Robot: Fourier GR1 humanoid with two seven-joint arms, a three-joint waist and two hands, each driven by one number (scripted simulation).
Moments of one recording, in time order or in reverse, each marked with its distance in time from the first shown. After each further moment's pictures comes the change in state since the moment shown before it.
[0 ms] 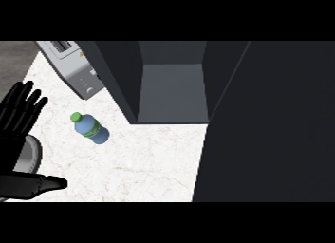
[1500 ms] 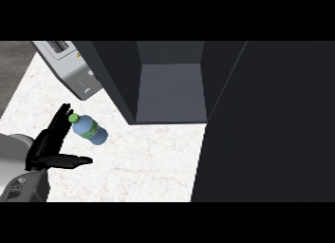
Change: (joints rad) left arm -0.228 0.041 0.078 1.076 -0.213 -0.101 -0.653; right arm -0.050 -0.083 0.084 -0.010 0.027 -0.124 0.044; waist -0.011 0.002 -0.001
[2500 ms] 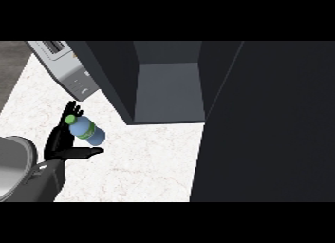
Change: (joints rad) left arm -0.266 0.011 0.084 0.570 -0.037 0.053 -0.408; right arm -0.020 -0.053 0.031 0.012 0.007 -0.059 -0.027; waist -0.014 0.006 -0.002
